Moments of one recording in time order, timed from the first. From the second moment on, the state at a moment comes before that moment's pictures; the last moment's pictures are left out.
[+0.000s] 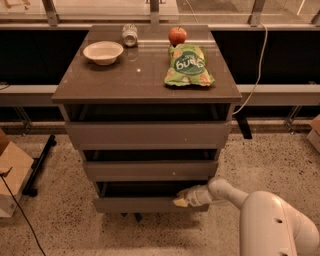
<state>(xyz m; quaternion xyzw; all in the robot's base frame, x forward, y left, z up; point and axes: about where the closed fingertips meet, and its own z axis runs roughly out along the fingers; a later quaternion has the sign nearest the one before) 0.641 -0.112 0.206 -0.38 0.84 0.27 0.27</state>
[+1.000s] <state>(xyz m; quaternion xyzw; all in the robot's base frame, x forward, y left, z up) 0.641 -0.112 0.206 -0.38 0.84 0.27 0.27</state>
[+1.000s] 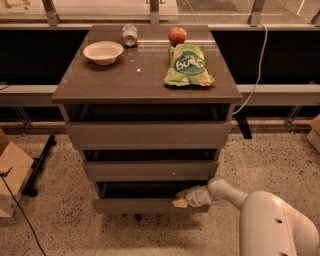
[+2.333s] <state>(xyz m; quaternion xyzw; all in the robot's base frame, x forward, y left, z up) 0.589 -0.093 0.206 -0.39 0.84 0.29 0.23</state>
